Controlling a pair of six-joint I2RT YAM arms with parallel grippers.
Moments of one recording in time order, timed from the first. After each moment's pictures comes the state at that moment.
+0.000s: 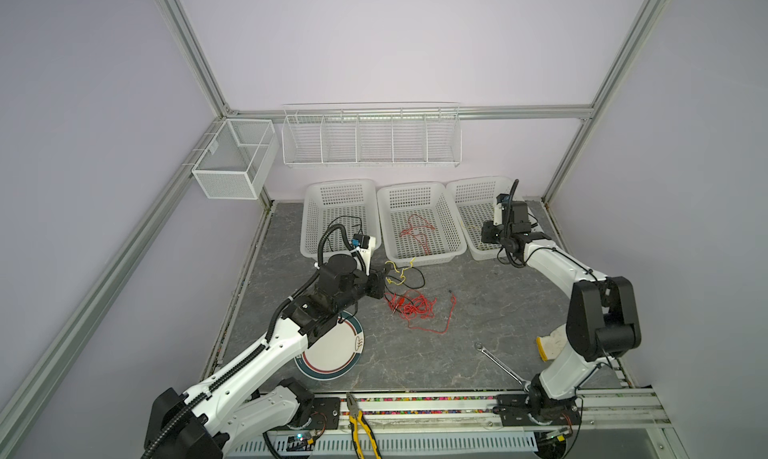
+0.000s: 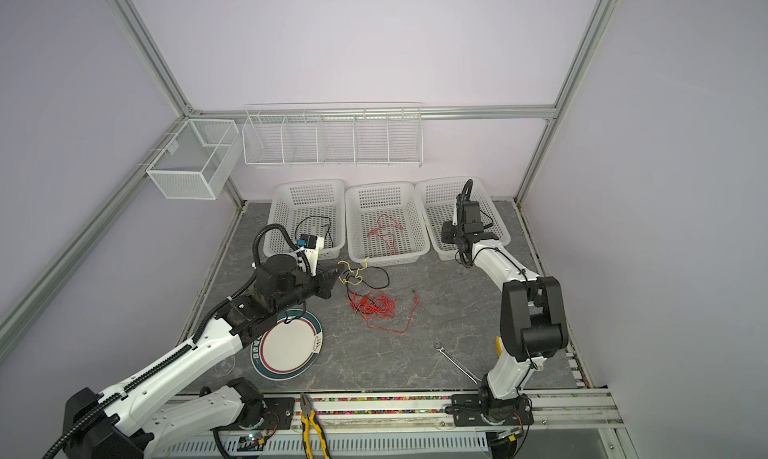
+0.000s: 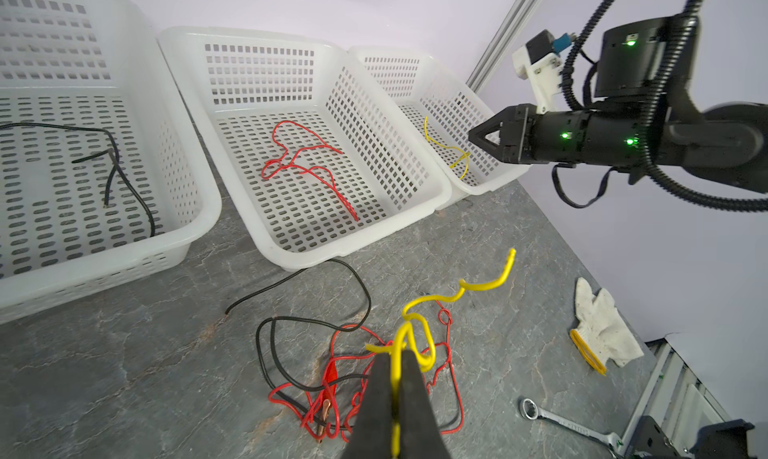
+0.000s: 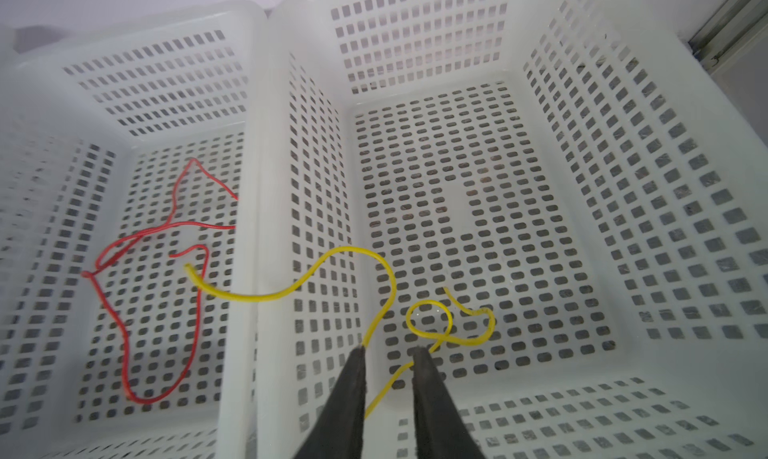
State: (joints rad) left arm -0.70 1.03 0.79 -0.13 0.07 -0.41; right arm 0.16 1.68 1.21 -0.19 -0.01 0.20
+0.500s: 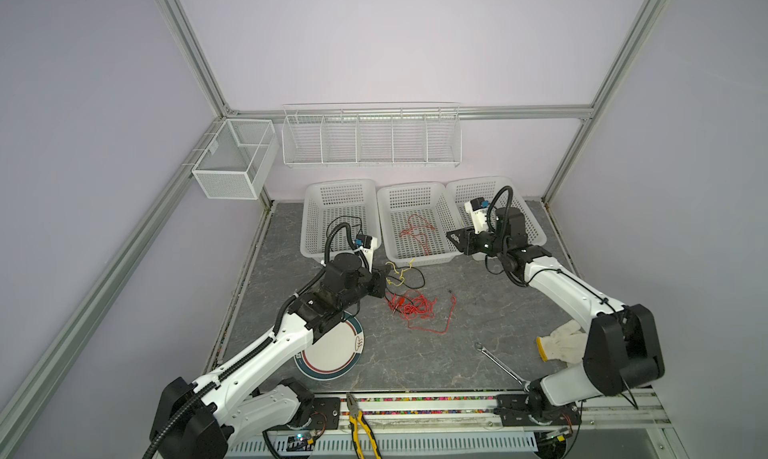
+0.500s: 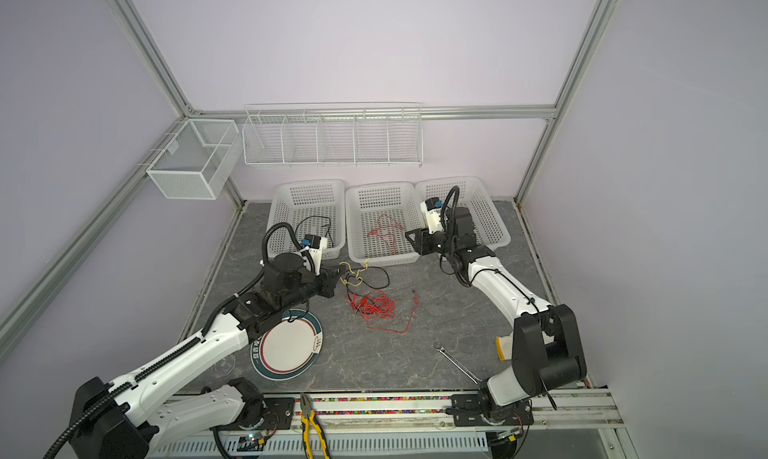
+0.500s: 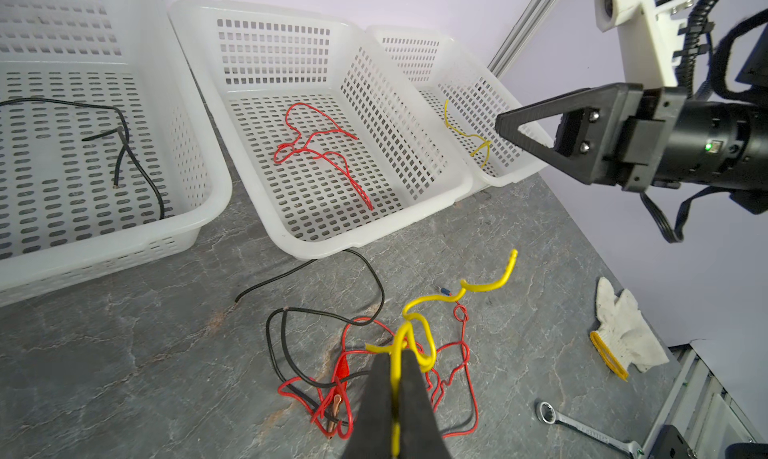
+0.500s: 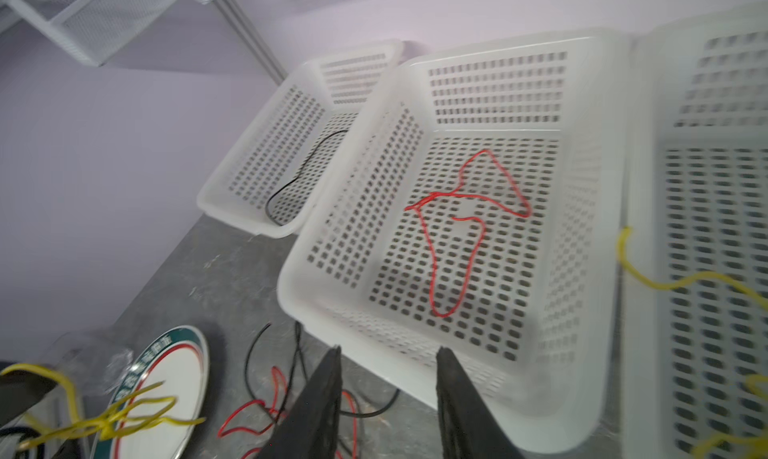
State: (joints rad) left arm -0.70 1.09 0.79 -0.13 0.05 -0.42; right arm 0.33 1.51 1.08 -0.07 -0.52 0.20
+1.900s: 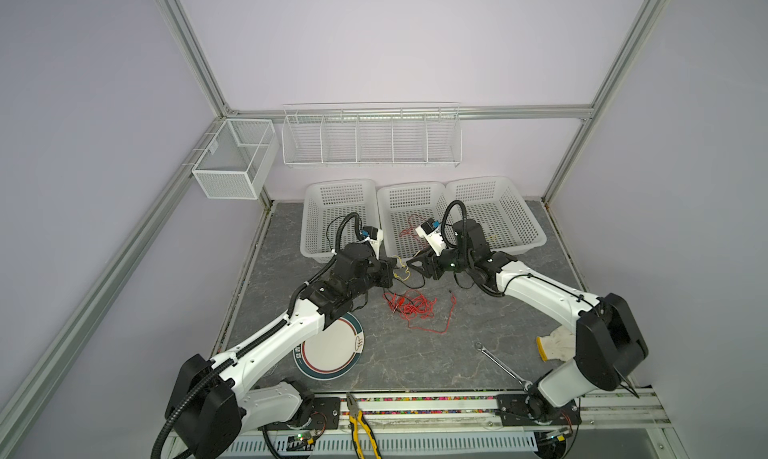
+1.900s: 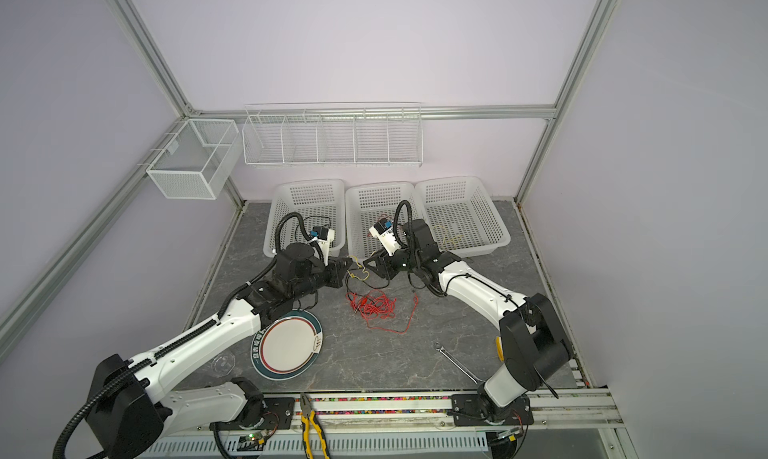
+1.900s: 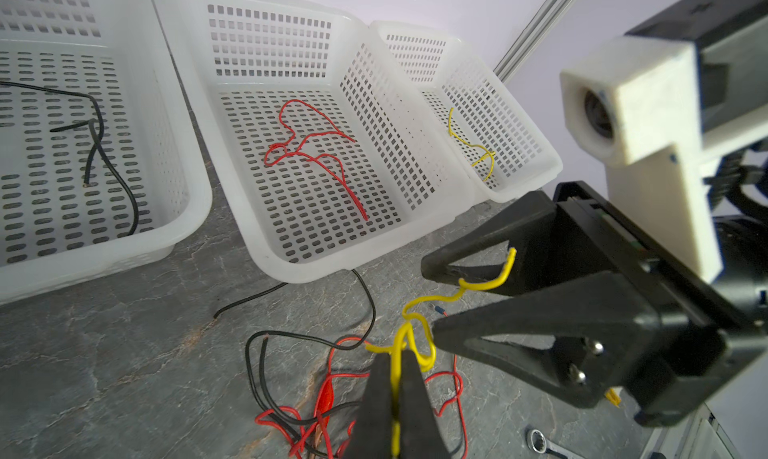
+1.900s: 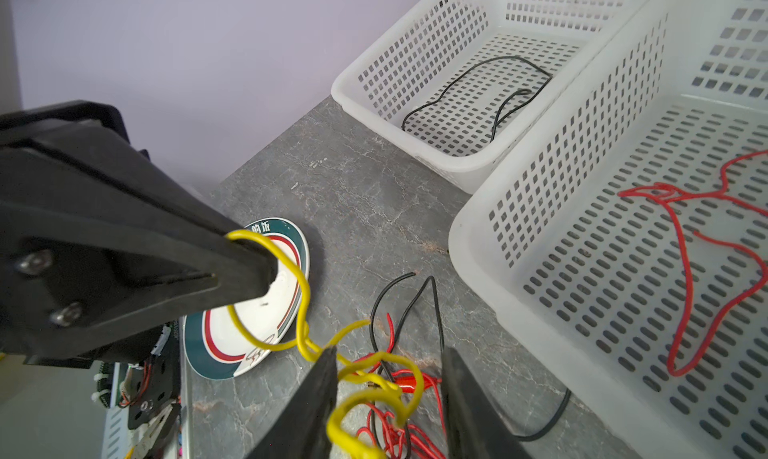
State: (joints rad) left arm -0.70 1.21 0.87 -0.11 0.06 -0.47; right arm 0.58 1.58 1.11 -0.10 -0.56 0.08
